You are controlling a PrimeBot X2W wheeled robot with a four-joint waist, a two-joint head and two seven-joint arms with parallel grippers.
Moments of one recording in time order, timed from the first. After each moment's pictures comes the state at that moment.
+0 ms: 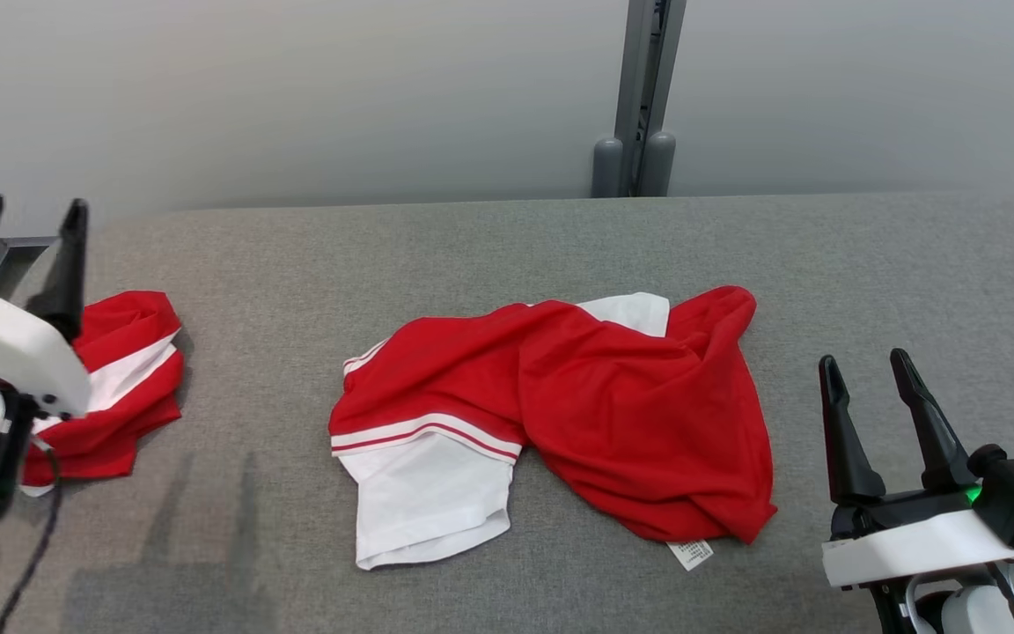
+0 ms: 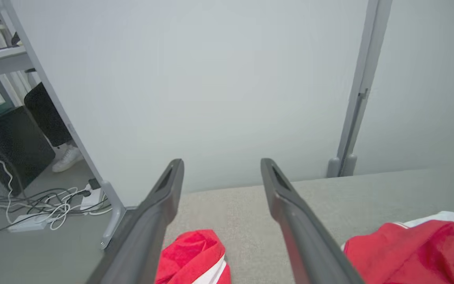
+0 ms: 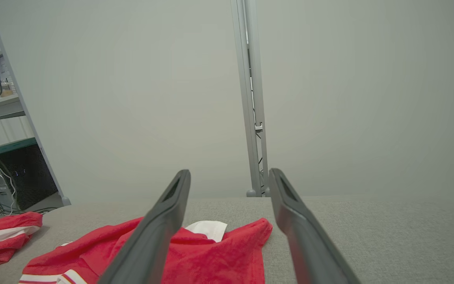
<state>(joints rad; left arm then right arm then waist) -0.44 0.54 -0.12 0.19 -0.53 0.02 0.25 -0.08 -0.05 0.04 0.11 0.23 0.13 -0.26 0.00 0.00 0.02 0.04</state>
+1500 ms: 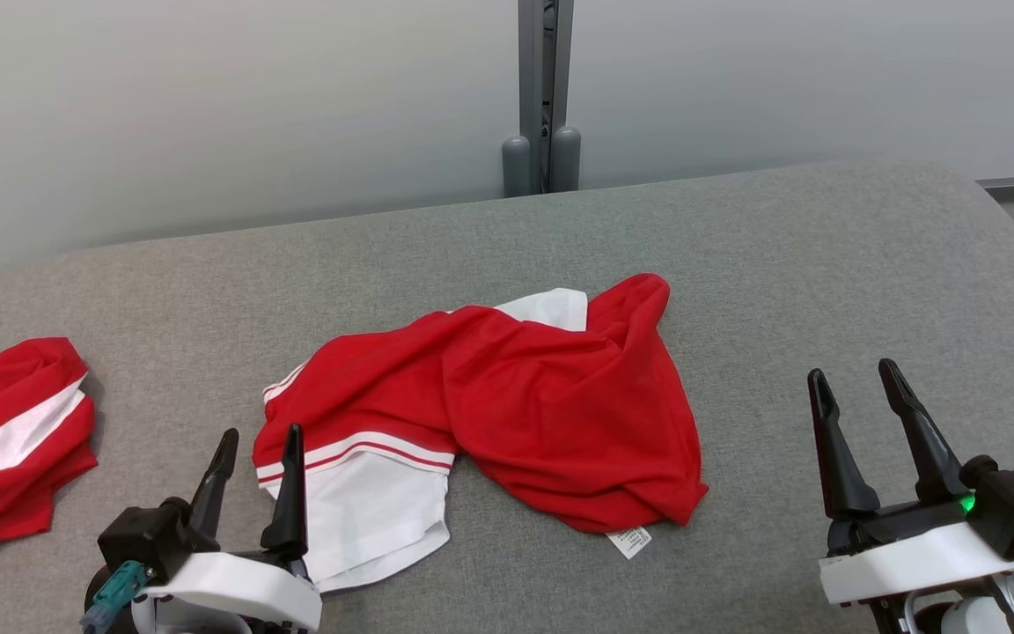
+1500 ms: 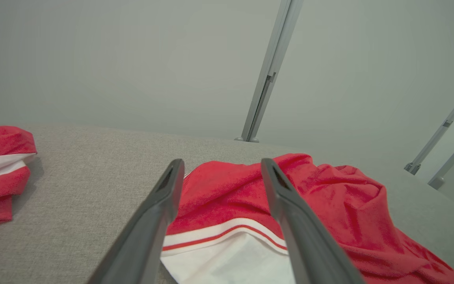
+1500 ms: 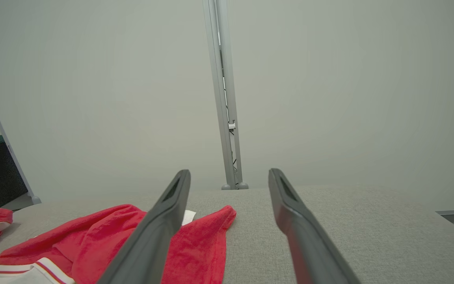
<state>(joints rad) -0.07 0.08 -0.11 0.31 -0.40 -0.04 -0.26 -0.06 -0.09 0.09 0.09 0.25 0.13 -0.26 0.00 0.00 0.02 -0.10</state>
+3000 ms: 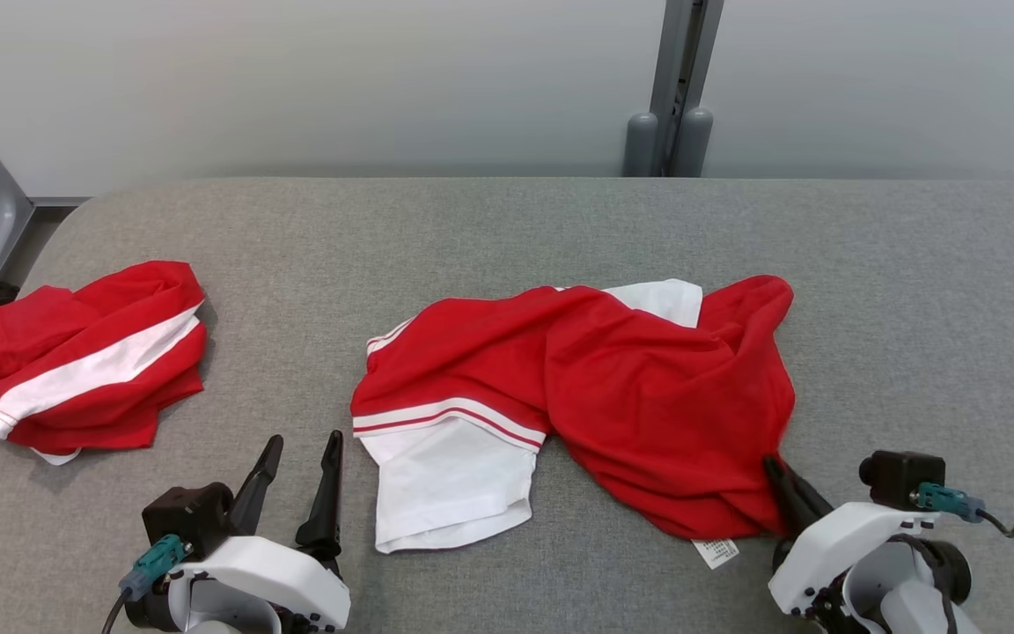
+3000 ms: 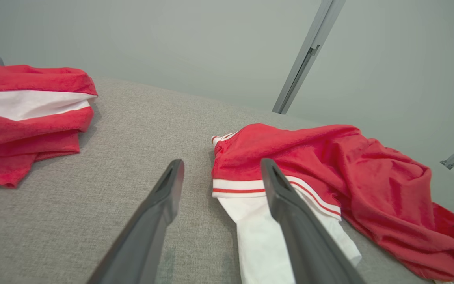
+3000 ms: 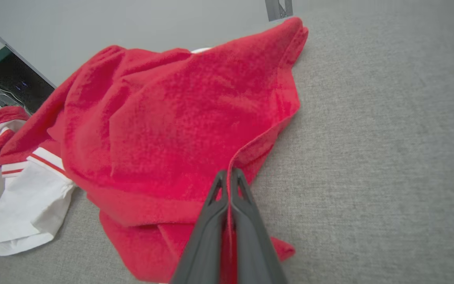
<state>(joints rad) -0.12 0.08 -0.18 0.39 -0.45 -0.05 -0.19 -0.29 -0.12 0.30 0.68 0.57 0.13 -0.08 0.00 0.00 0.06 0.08</state>
